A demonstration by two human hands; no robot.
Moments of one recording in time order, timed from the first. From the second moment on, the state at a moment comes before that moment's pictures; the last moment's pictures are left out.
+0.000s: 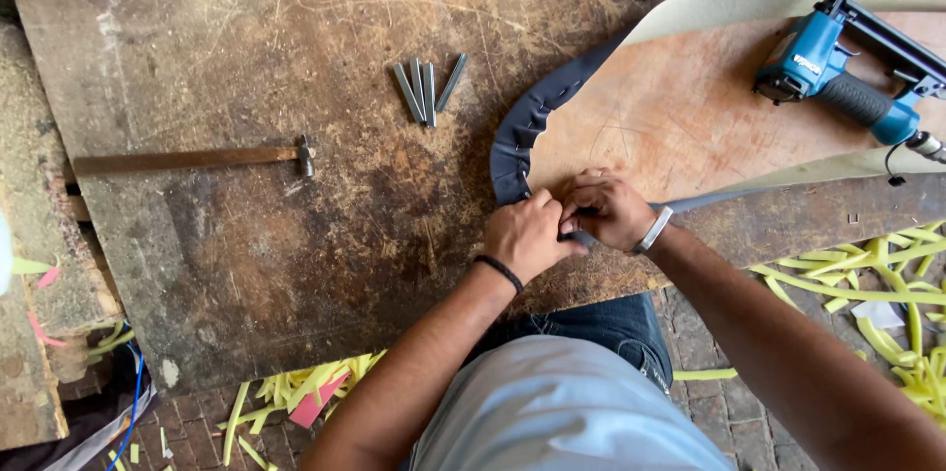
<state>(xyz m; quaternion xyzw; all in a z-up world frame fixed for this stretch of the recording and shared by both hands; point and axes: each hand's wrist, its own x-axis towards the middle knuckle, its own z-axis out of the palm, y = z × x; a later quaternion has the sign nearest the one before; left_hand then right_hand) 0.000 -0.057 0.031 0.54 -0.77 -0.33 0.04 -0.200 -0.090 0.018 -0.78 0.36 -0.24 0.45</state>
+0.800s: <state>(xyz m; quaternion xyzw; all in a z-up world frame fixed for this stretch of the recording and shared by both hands) -0.003 -0.078 0.010 0.56 -0.70 -0.41 0.17 -0.462 -0.167 0.015 -0.66 0.74 0.01 0.14</state>
